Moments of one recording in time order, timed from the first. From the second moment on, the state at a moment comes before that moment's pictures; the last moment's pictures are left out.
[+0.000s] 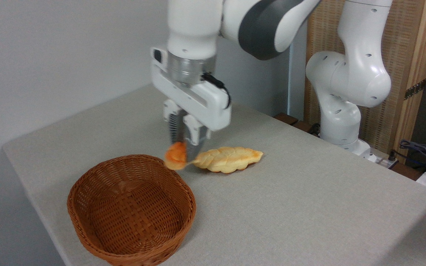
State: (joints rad) arm -0.18 -0.24 0.16 -2.13 -0.21 2.02 0.78
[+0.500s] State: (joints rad) arm -0.20 0.11 0.08 -1.87 -0.29 2.15 0.65
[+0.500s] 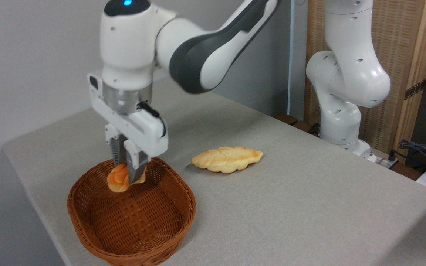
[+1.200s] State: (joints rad) arm -0.20 0.17 0.04 -1.85 -0.24 2.19 0.64
